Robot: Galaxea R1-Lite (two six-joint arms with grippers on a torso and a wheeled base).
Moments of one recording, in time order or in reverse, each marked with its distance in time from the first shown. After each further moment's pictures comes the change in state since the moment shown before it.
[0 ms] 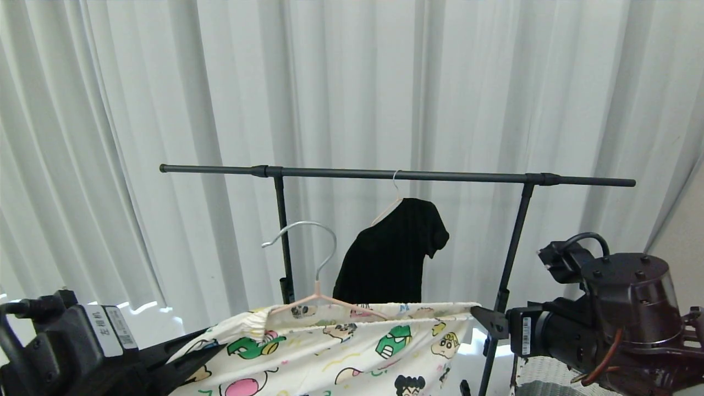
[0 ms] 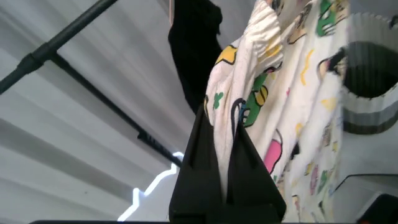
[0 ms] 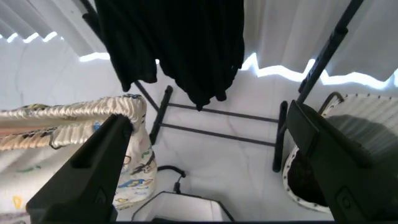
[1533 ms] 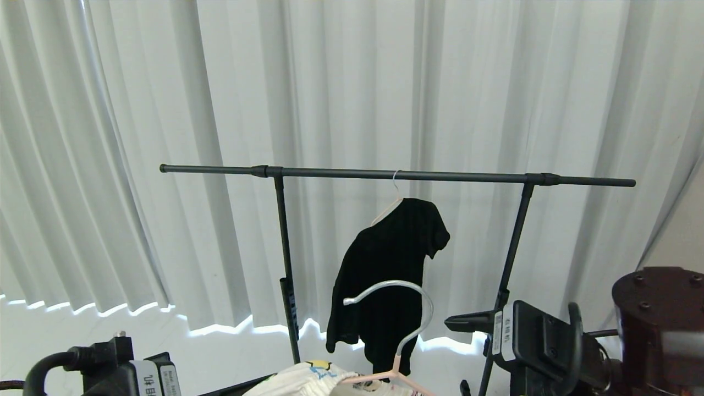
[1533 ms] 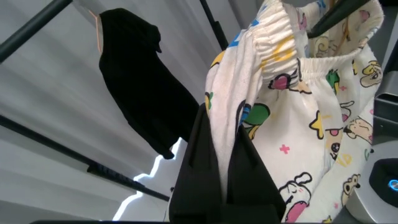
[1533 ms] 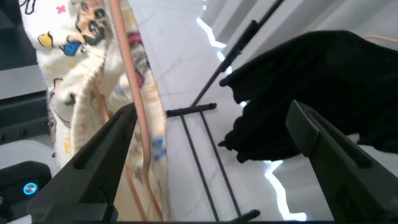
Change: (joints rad) left arm -0.333 0.091 -0.046 -0.003 0.066 -0.098; right arm 0.244 -0.071 -0.039 0.008 0.452 -0.713
